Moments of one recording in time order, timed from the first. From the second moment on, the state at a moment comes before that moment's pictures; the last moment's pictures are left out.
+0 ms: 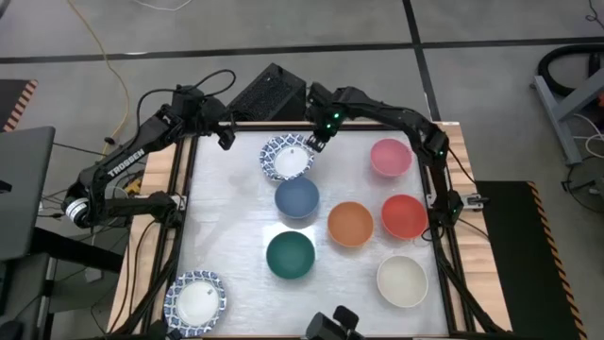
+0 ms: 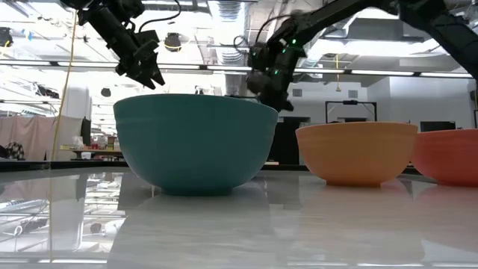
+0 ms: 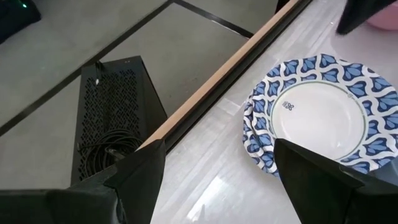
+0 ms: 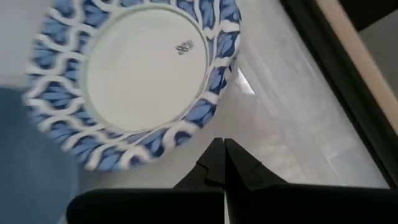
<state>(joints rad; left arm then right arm) 0.92 1.08 0.97 -0.47 0.11 0.18 -0.59 2.05 1.91 -1.02 -0.21 -0.02</state>
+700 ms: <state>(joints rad) 0.92 1.08 0.97 -0.47 0.11 0.17 -0.44 2.04 1.87 -1.04 -0.20 -0.03</state>
